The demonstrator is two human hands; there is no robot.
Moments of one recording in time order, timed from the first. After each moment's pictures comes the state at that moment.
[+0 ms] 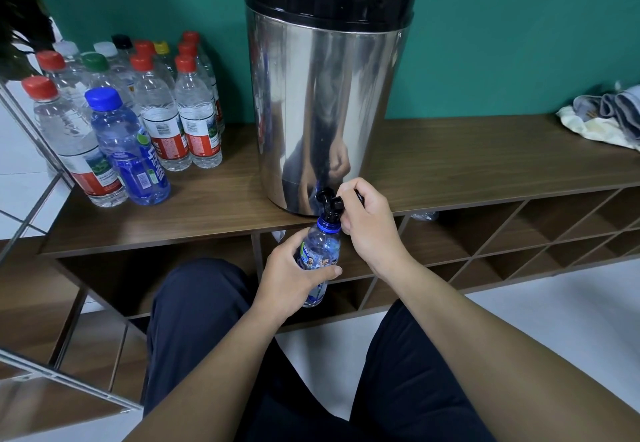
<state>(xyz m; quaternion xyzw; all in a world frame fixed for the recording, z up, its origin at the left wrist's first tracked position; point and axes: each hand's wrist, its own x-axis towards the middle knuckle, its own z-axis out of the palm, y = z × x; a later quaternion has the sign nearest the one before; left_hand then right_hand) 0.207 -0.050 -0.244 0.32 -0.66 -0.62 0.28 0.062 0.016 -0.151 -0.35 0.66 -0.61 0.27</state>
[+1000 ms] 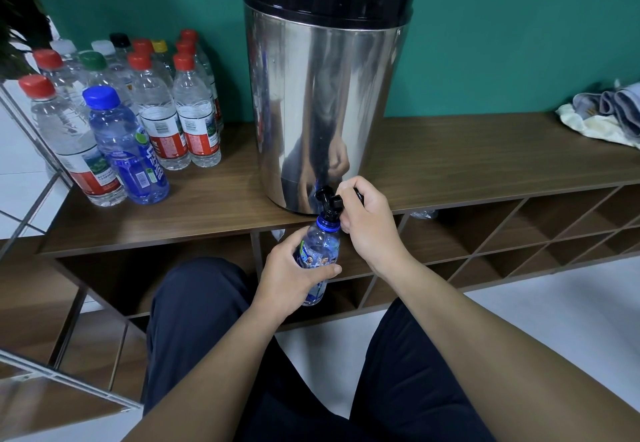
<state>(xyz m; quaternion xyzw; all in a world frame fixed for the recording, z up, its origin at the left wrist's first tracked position) 0.208 -0.051 -0.246 0.32 -0.66 -0.62 0.27 0.062 0.016 -0.152 -0.35 0.65 -0.62 0.27</state>
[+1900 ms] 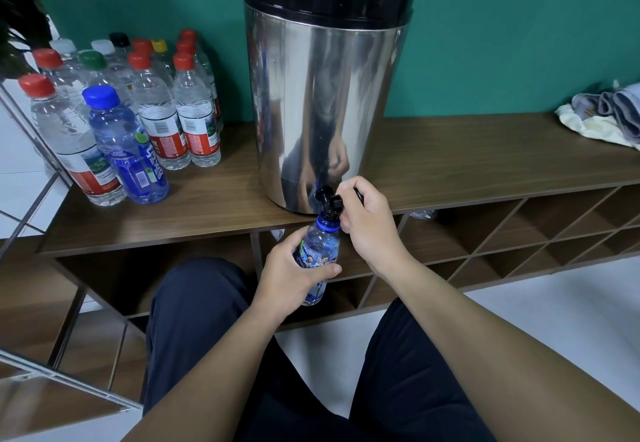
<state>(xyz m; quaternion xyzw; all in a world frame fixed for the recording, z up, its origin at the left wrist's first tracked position) 0.210 -0.047 -0.236 0.32 -0.67 -0.61 0.27 0.063 0.017 -0.149 -0.35 0.67 -0.60 0.26</state>
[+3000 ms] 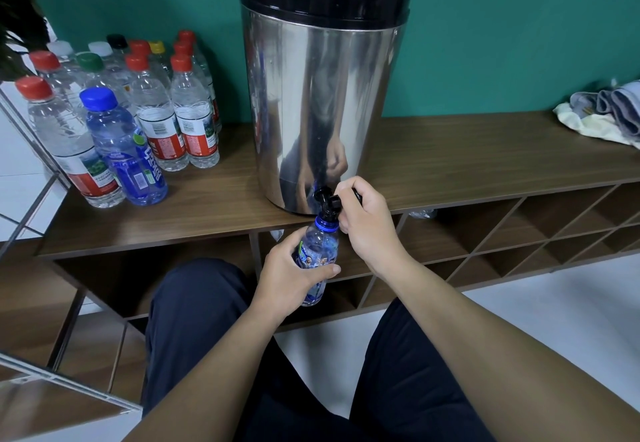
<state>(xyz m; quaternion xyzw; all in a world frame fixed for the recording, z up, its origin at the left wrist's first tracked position) 0.210 -0.049 -0.241 0.32 -0.67 -0.61 0.27 0.061 0.016 -0.152 -0.35 0.66 -0.61 0.26</state>
